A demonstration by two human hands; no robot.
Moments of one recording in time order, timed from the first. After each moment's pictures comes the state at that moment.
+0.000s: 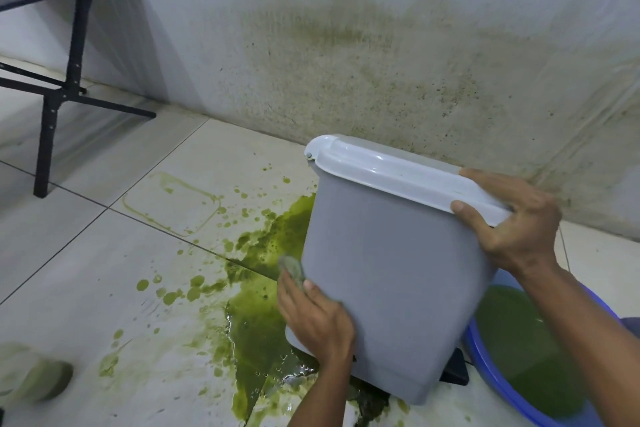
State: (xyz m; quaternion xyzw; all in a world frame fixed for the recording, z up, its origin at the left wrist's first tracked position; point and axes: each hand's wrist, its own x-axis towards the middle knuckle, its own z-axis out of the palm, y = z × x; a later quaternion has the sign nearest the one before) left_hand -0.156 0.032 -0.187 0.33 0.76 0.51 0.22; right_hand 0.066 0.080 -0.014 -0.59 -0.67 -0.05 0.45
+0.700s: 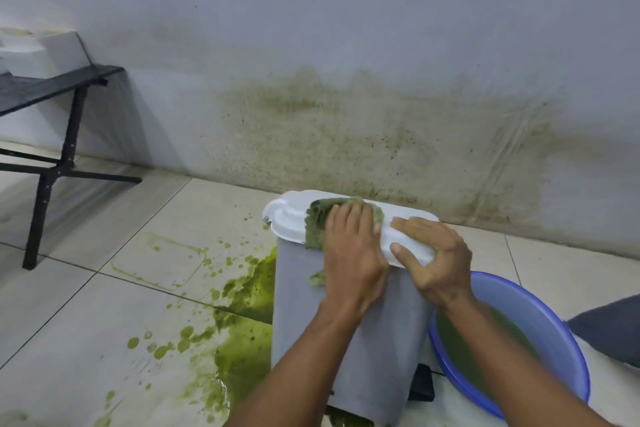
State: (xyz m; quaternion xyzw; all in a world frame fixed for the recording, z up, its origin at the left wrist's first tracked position) left_hand -0.103 0.073 -0.011 0.76 0.49 0.44 0.03; right_hand 0.042 0.033 -0.003 -0.62 -0.63 0.03 0.47
